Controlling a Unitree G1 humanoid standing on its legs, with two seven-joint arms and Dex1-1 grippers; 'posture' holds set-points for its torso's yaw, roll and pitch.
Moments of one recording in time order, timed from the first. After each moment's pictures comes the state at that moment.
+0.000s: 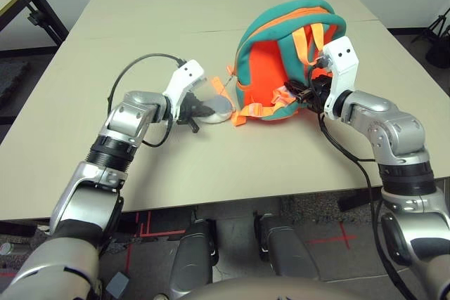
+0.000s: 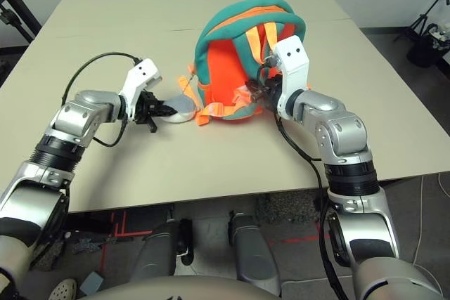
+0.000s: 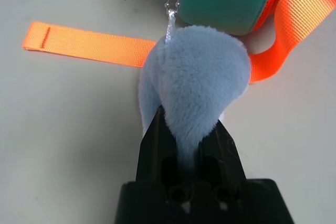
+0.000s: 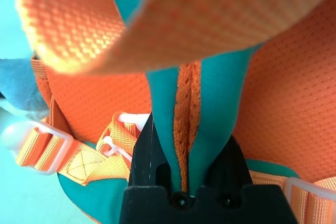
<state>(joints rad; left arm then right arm) -0.76 0.51 -0.27 0.39 -0.16 0.61 -0.93 -0.58 -0.43 -0.01 -0.08 0.34 0.82 0.47</state>
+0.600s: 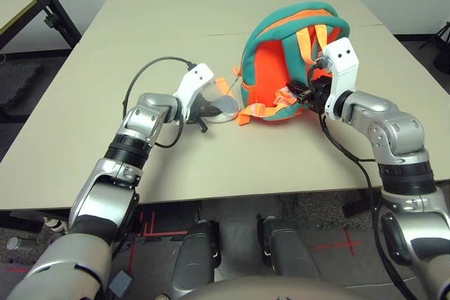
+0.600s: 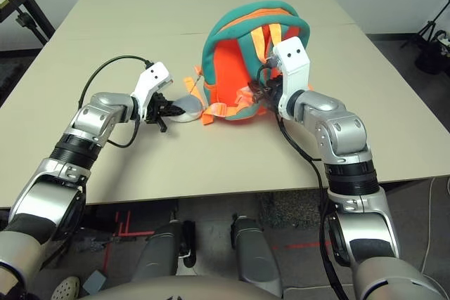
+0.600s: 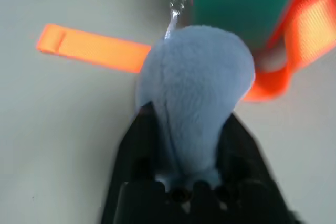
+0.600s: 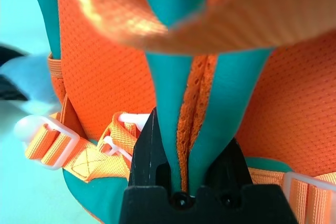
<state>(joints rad) -0.81 0.39 -0.16 0.53 -0.13 0.55 -0.85 -0.58 -0.43 -0.01 -0.07 0.33 0.82 0.47</state>
